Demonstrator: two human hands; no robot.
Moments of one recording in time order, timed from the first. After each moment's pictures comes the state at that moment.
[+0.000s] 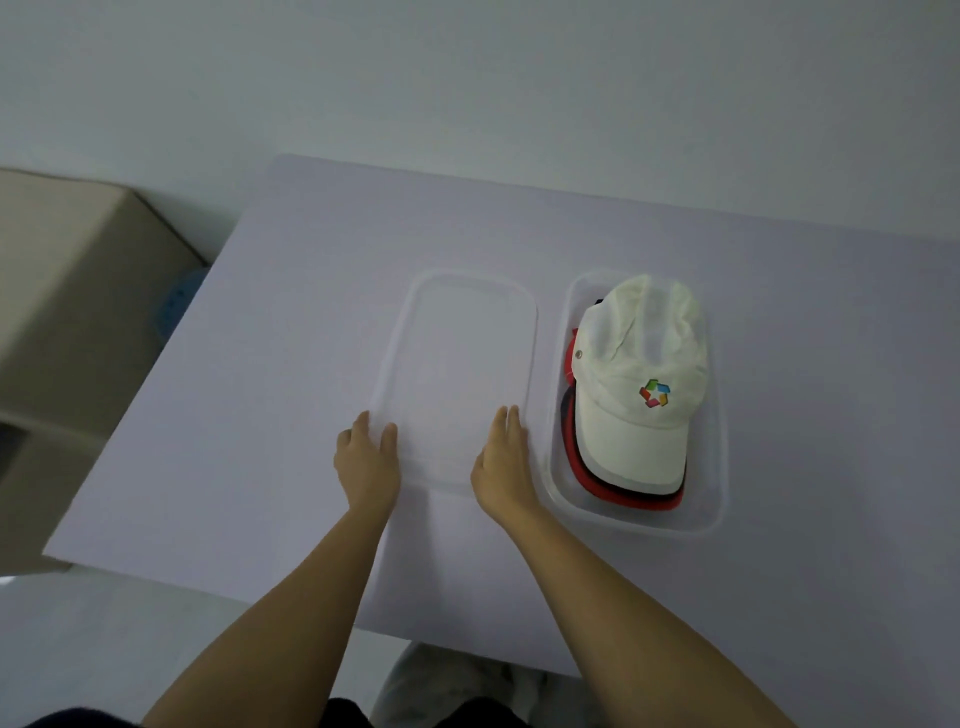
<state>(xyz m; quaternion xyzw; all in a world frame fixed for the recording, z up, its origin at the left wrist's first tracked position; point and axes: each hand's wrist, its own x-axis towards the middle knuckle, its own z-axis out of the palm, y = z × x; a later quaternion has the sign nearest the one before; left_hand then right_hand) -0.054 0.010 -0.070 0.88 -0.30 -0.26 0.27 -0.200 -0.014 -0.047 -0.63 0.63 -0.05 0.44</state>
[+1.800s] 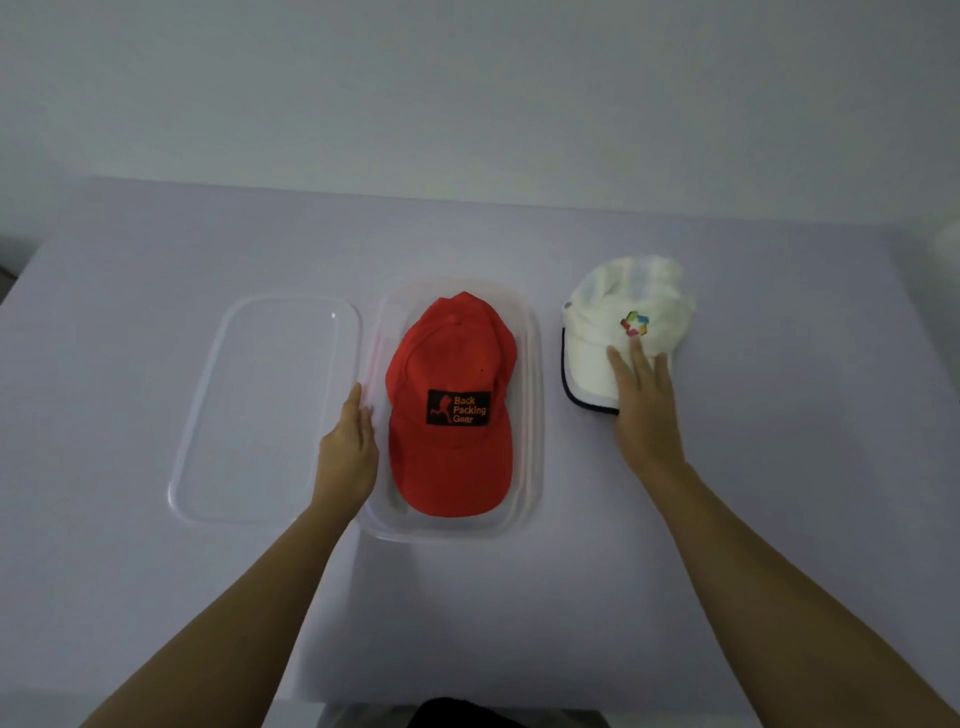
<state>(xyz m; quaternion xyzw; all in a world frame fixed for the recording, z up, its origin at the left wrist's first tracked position) -0.228 -0.054 -0.053 0.77 -0.45 -0.36 0.28 -0.555 -0.112 -0.054 -0.70 0.69 -0.13 0.08</state>
